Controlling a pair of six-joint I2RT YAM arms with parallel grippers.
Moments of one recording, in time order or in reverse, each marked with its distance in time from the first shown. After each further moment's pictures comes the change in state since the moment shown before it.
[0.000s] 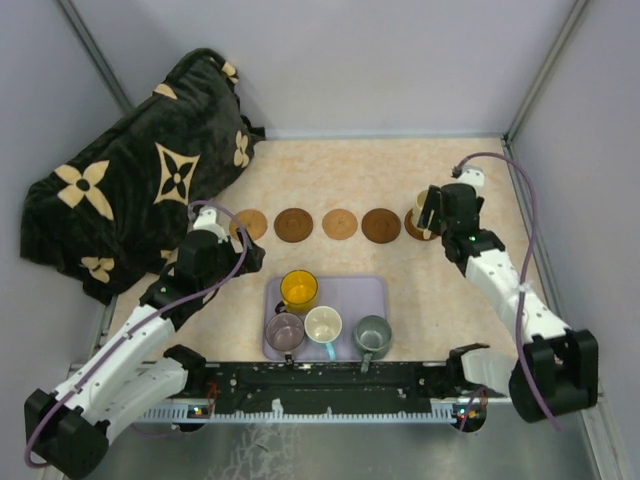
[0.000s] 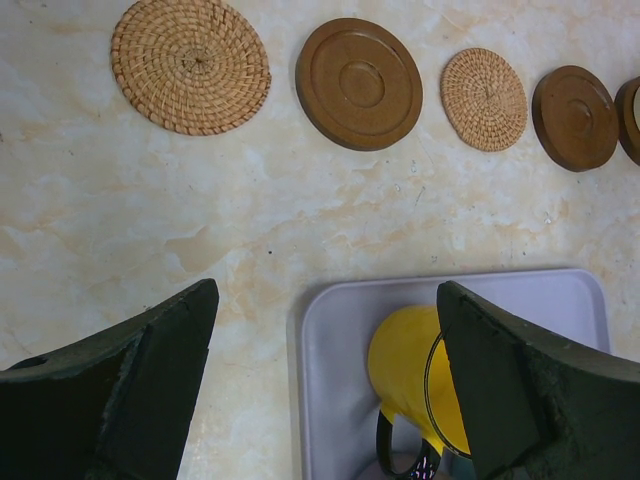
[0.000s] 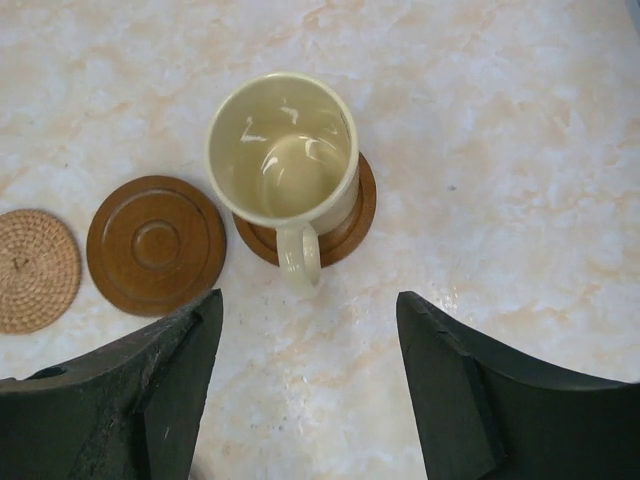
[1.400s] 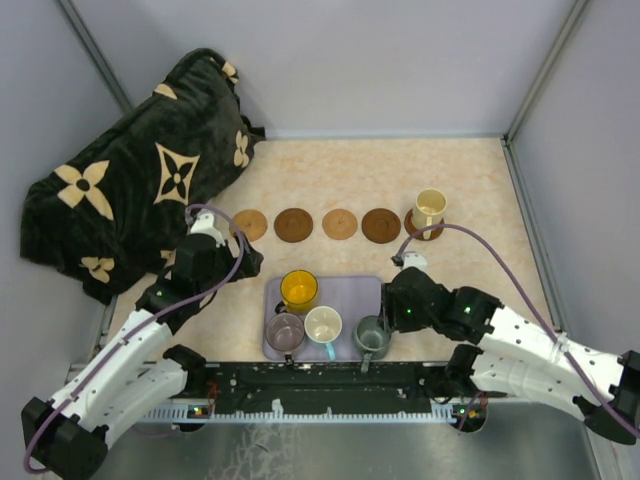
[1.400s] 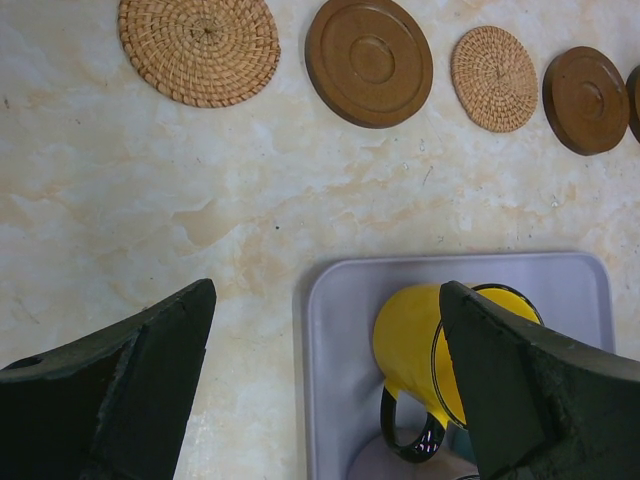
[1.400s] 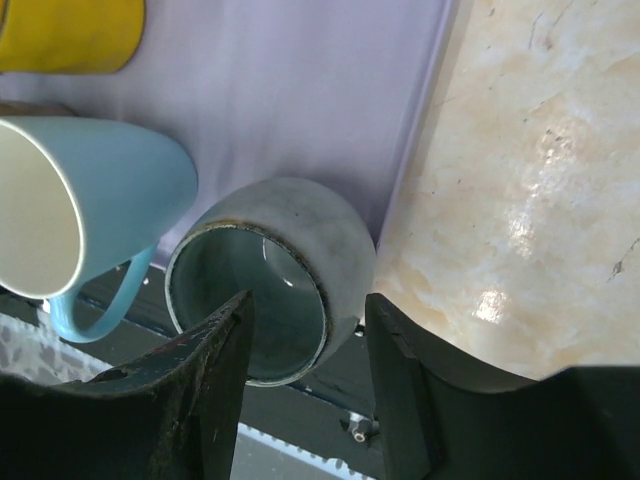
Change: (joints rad) left arm 0.000 -0.049 0.000 -0.077 0.004 -0.025; right arm 0.770 -0.454 -0.159 -0.633 -0.154 0.486
